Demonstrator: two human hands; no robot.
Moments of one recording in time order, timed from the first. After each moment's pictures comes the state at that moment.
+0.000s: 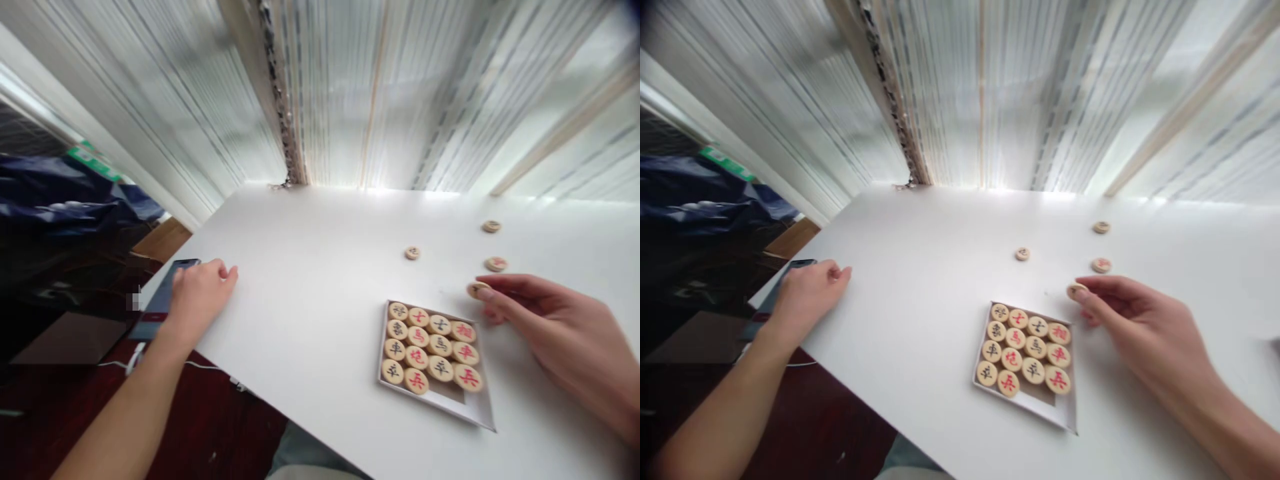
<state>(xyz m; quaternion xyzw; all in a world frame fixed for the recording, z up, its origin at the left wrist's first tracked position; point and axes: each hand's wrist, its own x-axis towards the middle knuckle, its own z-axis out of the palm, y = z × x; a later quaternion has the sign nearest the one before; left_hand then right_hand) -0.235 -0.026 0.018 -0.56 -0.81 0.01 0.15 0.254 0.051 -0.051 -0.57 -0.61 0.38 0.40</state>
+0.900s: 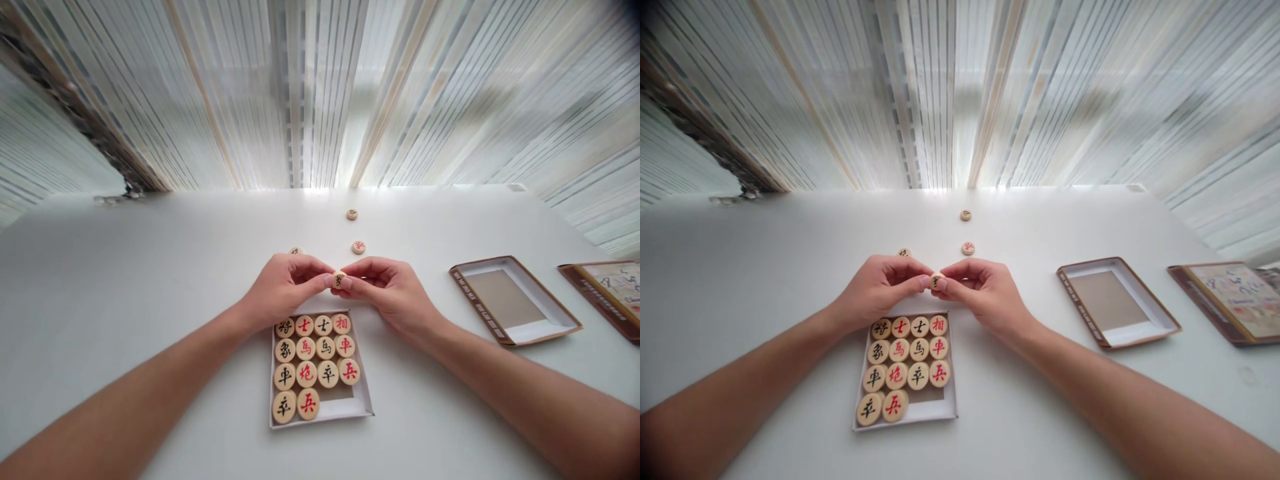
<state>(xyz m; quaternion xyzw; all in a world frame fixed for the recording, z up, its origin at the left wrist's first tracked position) 0.023 0.107 -0.019 -0.68 -0.34 -0.31 -0.57 0.231 0.058 -0.033 -0.43 -0.45 0.60 0.50</state>
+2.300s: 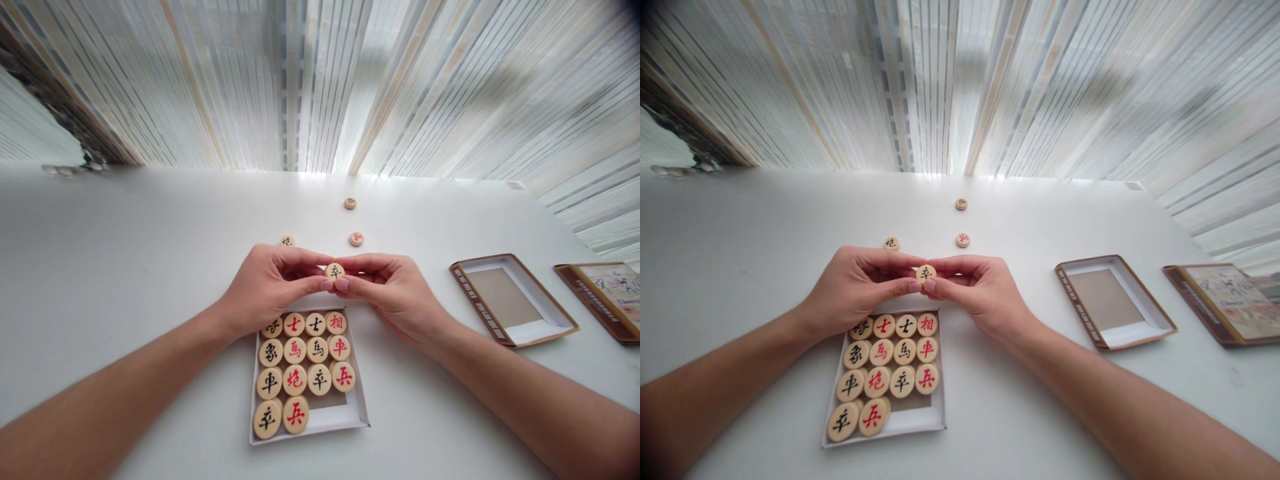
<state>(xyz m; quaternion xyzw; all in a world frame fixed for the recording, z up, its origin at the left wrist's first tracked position) 0.024 0.100 -0.022 -0.66 -0.34 -0.36 -0.56 0.233 0.058 -0.030 -0.45 -0.42 0.63 0.48</state>
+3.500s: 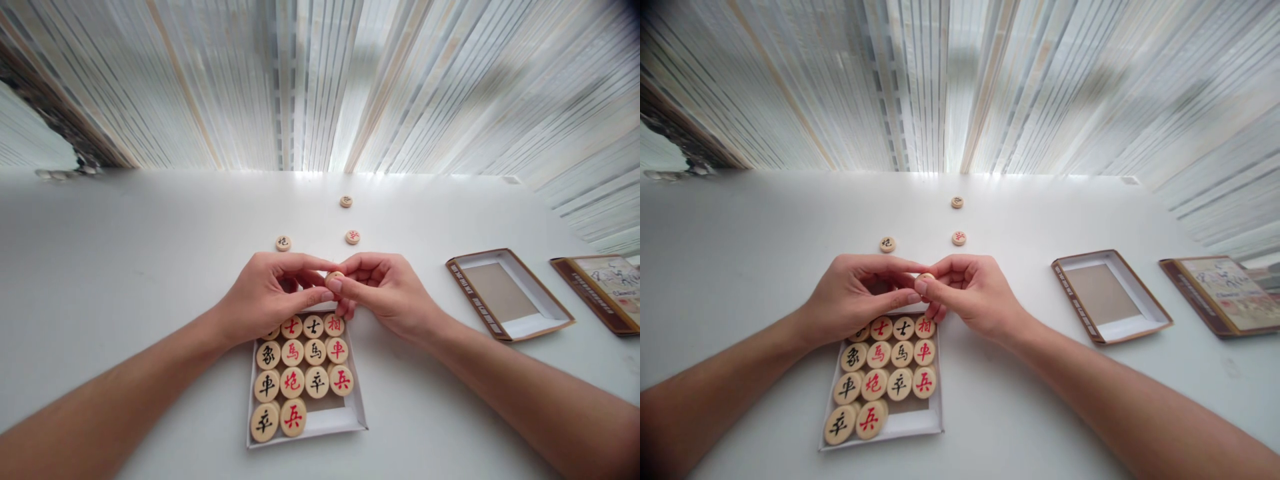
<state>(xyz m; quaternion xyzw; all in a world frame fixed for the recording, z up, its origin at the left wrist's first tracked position) 0.024 0.092 -0.021 -0.71 -0.33 -0.33 -0.53 0.230 0.057 -0.023 -0.43 -0.47 0.63 0.44</state>
